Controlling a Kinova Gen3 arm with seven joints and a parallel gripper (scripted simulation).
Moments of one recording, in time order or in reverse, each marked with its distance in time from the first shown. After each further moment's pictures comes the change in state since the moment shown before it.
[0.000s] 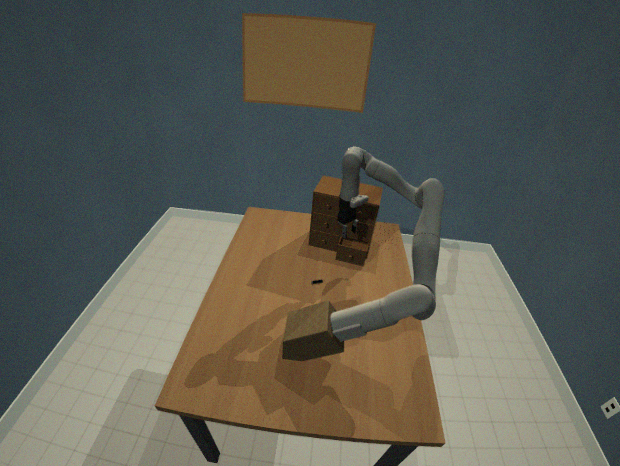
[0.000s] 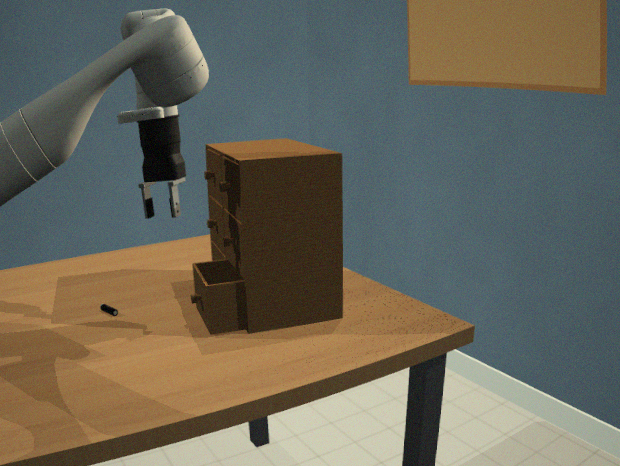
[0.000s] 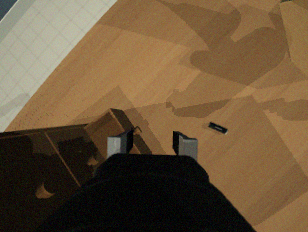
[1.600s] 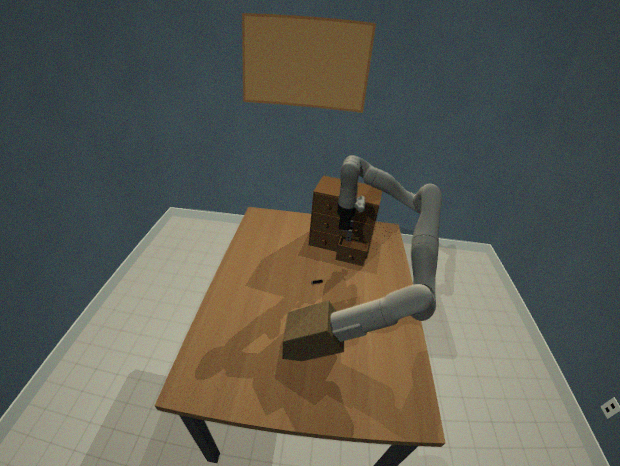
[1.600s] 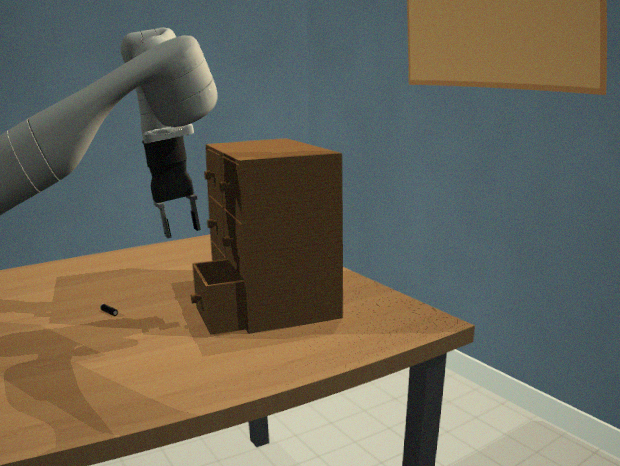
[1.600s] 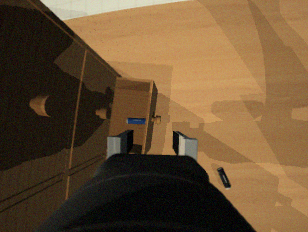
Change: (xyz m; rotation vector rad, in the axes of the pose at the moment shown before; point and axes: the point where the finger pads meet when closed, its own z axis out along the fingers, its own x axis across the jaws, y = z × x) arm -0.024 0.021 0.037 -0.027 -0.049 -0.738
